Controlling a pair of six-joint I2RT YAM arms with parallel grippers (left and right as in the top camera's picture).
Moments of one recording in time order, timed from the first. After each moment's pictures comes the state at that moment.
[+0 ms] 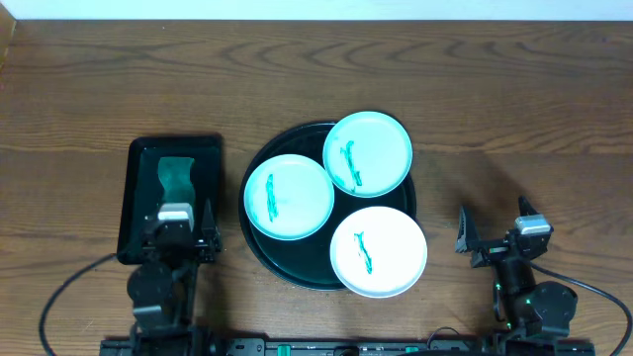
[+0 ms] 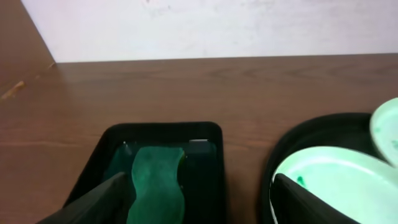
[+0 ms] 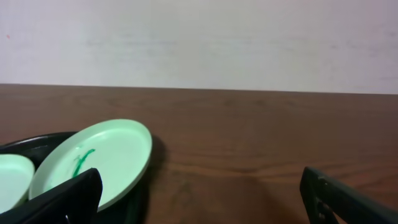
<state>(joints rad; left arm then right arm) 0.10 0.20 0.21 -0.26 0.05 0.06 -0.10 0.02 0.03 -0.07 -0.25 0.04</state>
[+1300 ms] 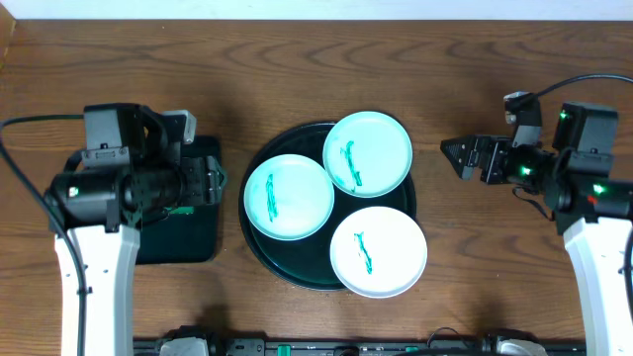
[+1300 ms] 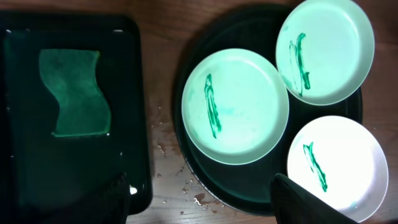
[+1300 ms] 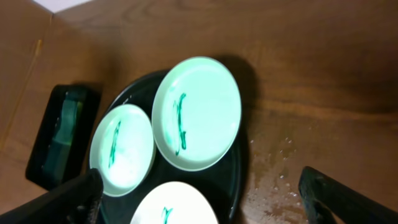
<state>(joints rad) 0.10 1.21 1.31 -1.23 0.30 0.03 -0.10 1.24 1.07 -0.71 -0.61 0.10</state>
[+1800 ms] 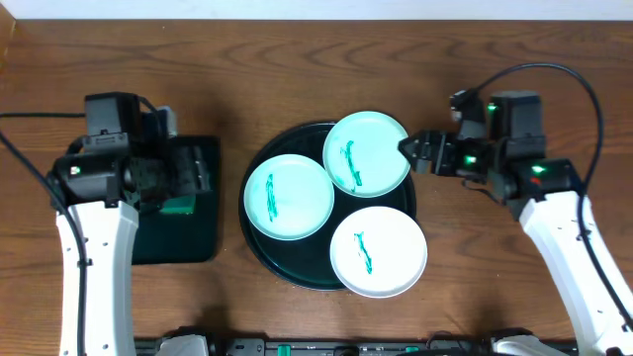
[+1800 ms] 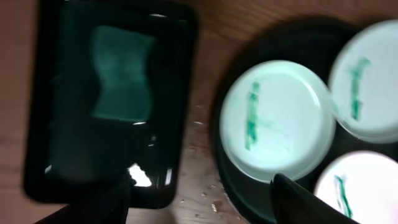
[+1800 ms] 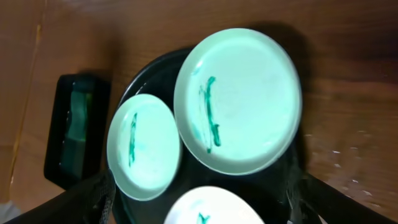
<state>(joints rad) 0.14 1.29 1.31 -1.20 0.16 -0.10 0.16 1.36 1.07 -0.60 -0.48 0.35</state>
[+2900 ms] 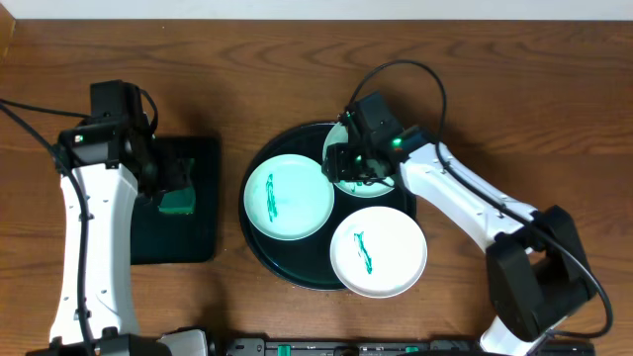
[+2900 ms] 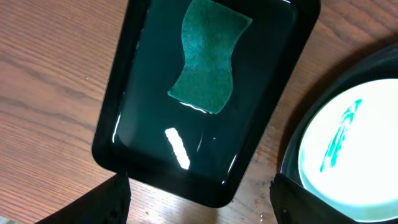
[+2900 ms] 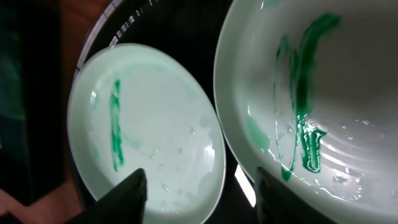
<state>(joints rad) 0.17 1.44 1.34 -1.25 -0.09 -0.19 0.57 1.84 1.30 -0.56 -0.28 0.54</state>
